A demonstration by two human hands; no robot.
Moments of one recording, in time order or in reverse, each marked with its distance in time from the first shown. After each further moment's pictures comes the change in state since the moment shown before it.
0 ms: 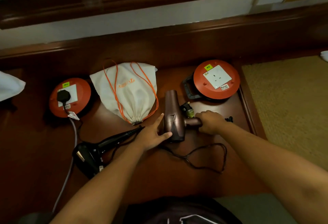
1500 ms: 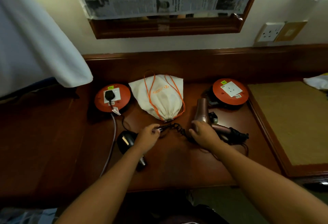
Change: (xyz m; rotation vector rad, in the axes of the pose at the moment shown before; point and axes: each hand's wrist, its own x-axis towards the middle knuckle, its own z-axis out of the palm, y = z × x) left_hand -0.141 -0.096 -0.057 -0.263 0.408 0.089; right_hand -0.088 -0.208 0.024 0.321 0.431 0.098
